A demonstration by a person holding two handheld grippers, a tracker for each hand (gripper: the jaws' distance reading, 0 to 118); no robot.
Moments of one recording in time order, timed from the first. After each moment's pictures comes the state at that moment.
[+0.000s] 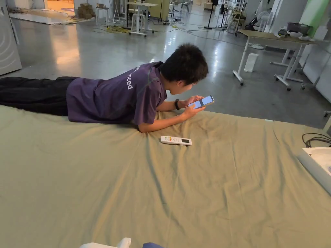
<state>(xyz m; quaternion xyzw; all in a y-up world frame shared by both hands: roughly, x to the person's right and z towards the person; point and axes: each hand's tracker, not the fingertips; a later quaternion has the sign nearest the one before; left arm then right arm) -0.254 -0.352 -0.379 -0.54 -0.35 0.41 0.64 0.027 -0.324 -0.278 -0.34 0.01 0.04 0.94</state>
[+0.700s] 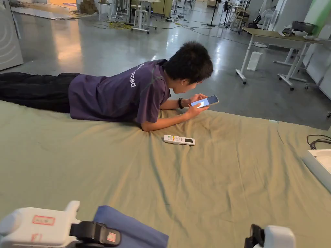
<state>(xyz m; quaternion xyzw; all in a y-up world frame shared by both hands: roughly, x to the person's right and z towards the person) -0.418 -0.282 -0.417 -0.49 -0.33 0.41 0.69 0.073 -0.199 -0.327 -0.22 -0.05 0.03 0.97</state>
